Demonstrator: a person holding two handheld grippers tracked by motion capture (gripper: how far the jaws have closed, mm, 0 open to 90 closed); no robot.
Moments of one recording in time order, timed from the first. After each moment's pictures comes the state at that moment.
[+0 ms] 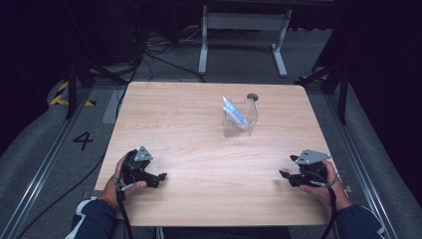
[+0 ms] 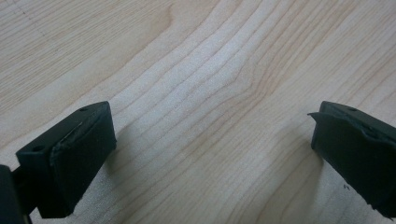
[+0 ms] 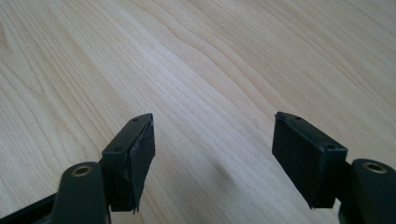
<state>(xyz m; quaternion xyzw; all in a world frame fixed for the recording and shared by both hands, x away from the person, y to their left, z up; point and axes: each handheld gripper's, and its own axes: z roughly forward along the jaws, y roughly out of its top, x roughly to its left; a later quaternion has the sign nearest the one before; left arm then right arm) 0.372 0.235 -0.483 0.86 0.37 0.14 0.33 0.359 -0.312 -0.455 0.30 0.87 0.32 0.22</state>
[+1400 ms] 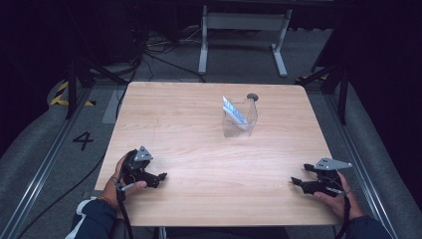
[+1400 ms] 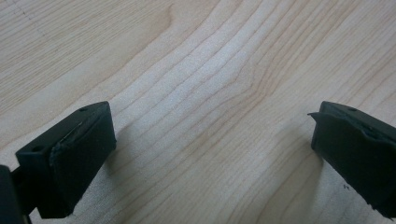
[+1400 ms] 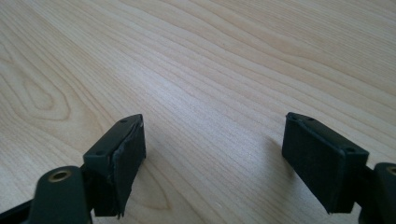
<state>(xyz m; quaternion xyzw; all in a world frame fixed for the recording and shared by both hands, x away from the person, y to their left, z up) 0.373 0.235 -0.483 0.86 0.37 0.14 0.33 0.346 -0.362 -0.486 0.39 0.82 0.37 0.17</state>
